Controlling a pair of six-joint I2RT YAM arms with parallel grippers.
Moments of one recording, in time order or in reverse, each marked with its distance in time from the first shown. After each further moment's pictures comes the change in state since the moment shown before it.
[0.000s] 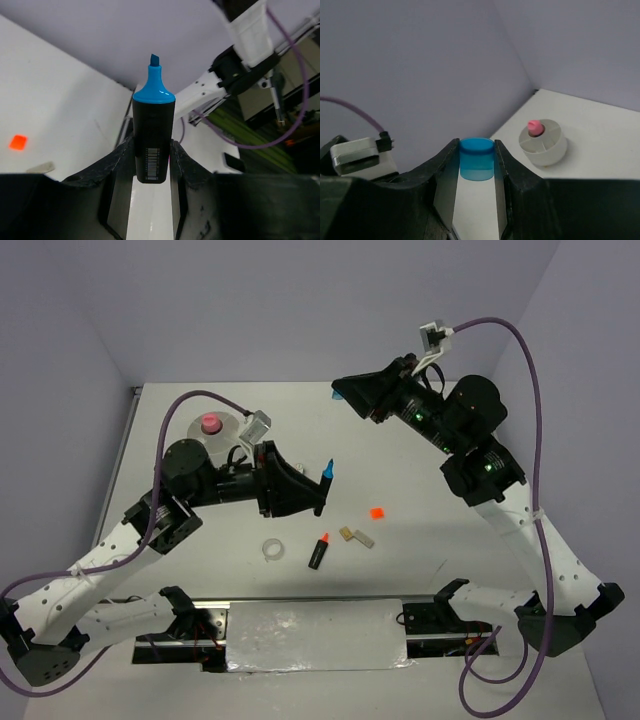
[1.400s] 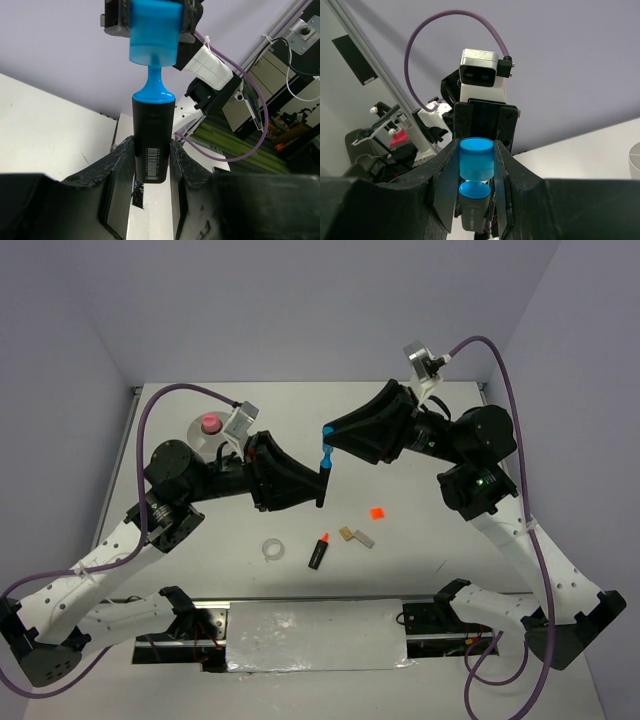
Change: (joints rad) left arm 0.023 0.006 -0.016 0.257 0.074 -0.092; right arm 0.000 -0.080 -0.199 0.460 -0.573 0.239
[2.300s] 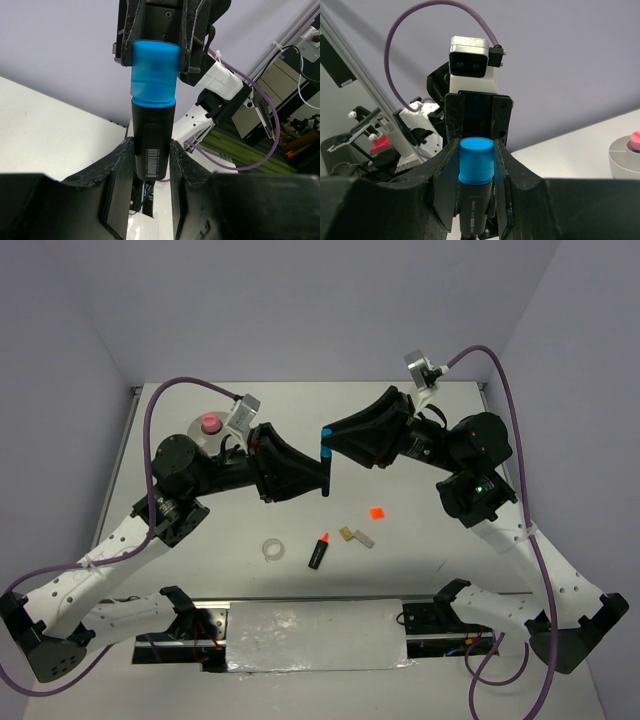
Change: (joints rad) left arm 0.018 0.040 0.014 0.043 -0.025 0.018; right arm 0.035 -0.034 -0.053 -0.033 0.092 -0.092
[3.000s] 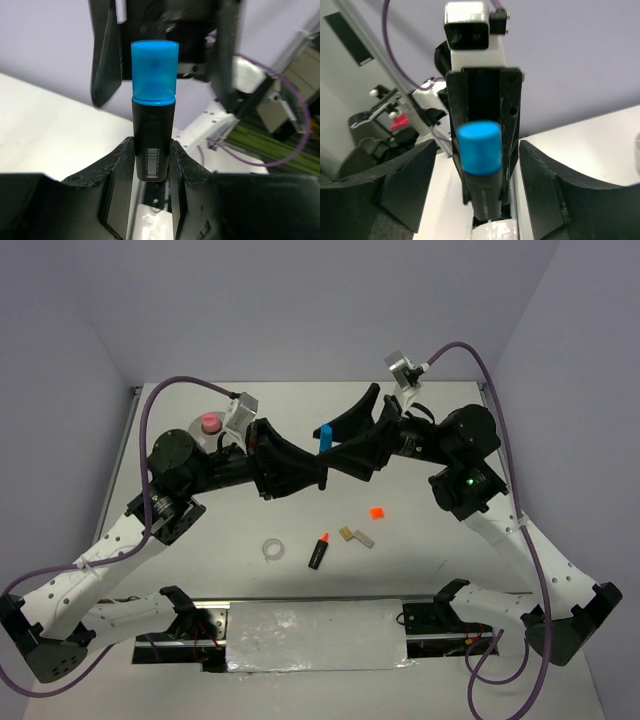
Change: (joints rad) left arm 0.012 0.002 0.043 -0.066 -0.001 0.129; right arm 0.000 0.052 0.007 0.029 -0.137 0.042
